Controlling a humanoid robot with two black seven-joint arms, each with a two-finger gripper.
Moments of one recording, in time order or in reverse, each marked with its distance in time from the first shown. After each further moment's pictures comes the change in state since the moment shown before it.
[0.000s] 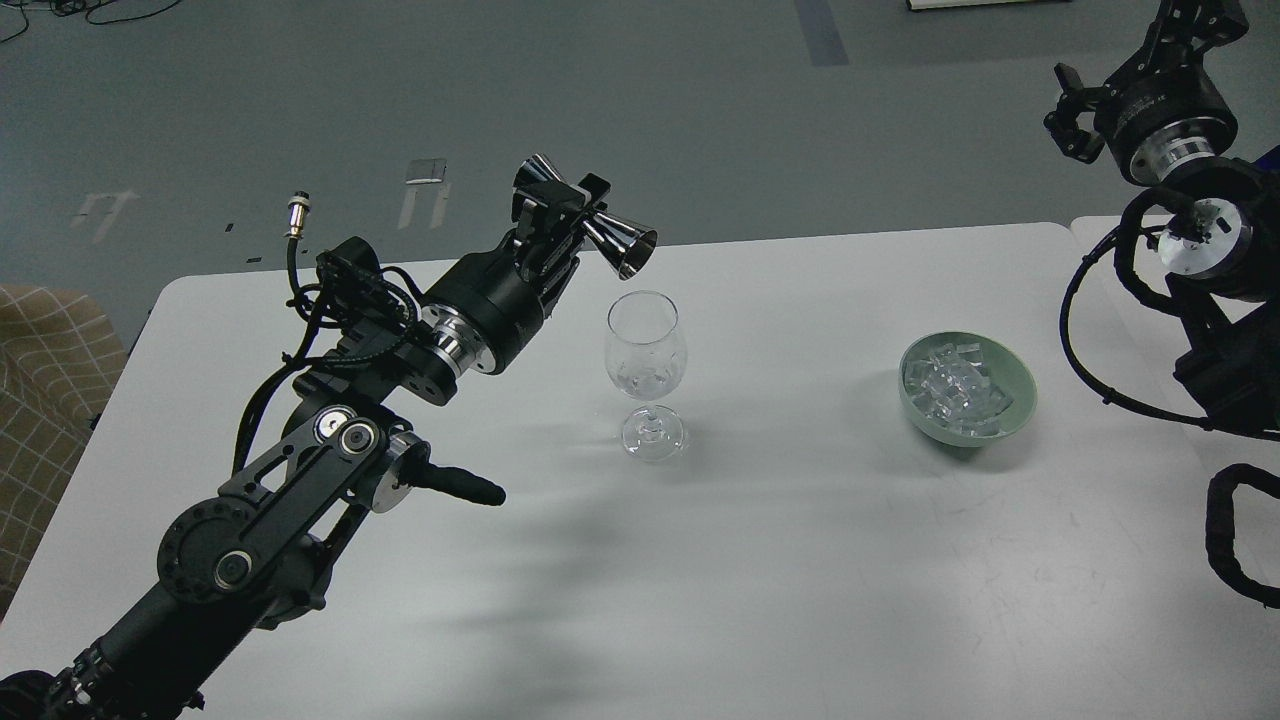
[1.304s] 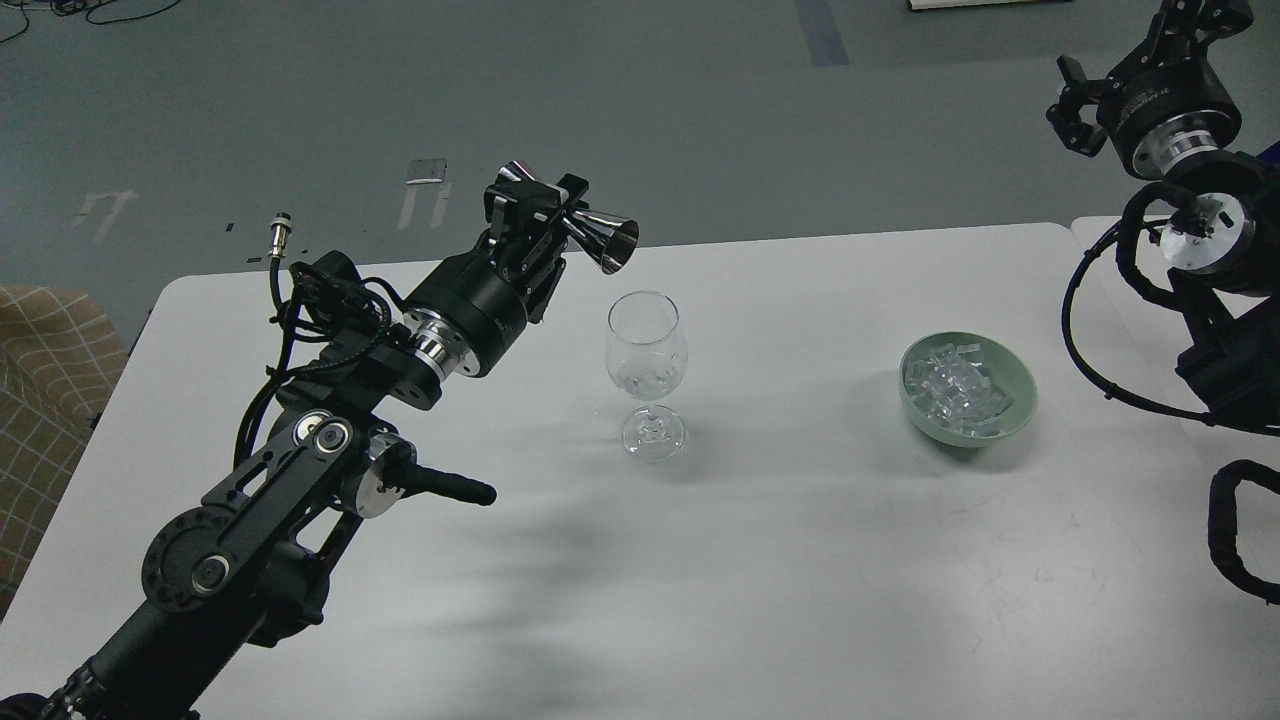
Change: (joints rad) left arm 0.076 -0.046 -0.095 -0.028 -0.158 0.011 0.007; right arm 0.007 -0.014 -0.002 0.002 0.000 -0.002 0.000
